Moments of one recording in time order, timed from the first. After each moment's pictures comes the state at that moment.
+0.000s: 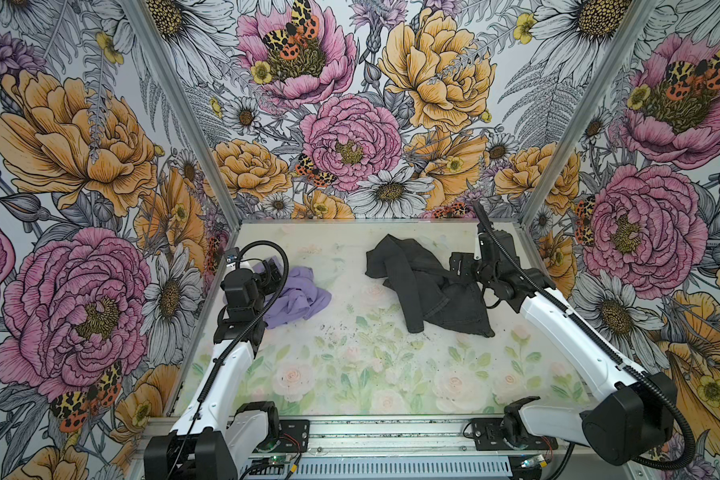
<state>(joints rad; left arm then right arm) 0.06 1.00 0.61 0.10 -0.20 -0.26 0.29 1.26 1.11 -0.55 0.18 0.26</state>
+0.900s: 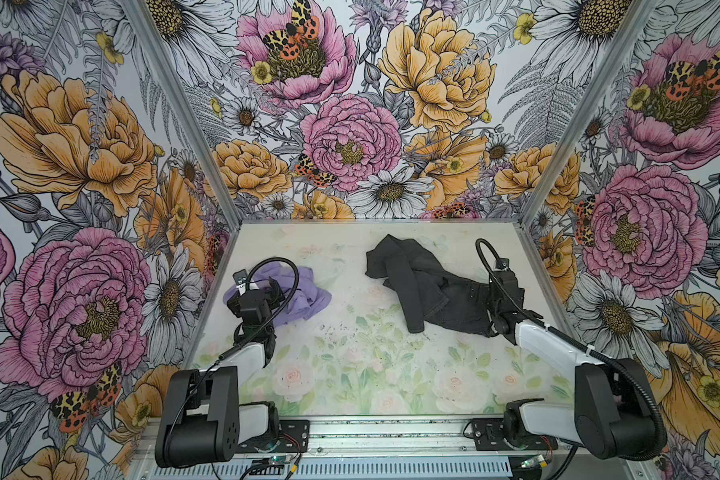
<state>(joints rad) 0.06 1.29 0.35 0.66 -0.33 -0.21 0.11 1.31 0.60 0.05 0.35 0.14</state>
